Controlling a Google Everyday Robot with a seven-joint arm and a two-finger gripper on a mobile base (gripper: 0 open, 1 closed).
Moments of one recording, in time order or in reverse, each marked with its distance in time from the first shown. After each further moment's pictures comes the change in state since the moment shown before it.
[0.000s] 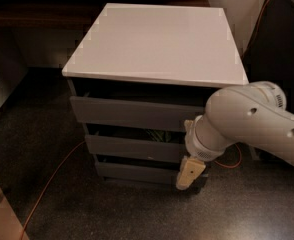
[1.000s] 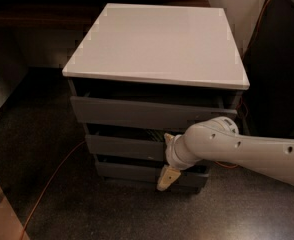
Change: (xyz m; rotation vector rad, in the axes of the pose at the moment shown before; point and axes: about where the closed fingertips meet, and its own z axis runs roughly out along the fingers) arm -0.010 -0.013 0.149 0.005 -0.131 -0.044
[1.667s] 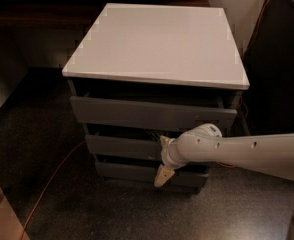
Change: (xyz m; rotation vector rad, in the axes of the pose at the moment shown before) arm 0.019 -0.025 0.081 0.027 -0.010 -0.025
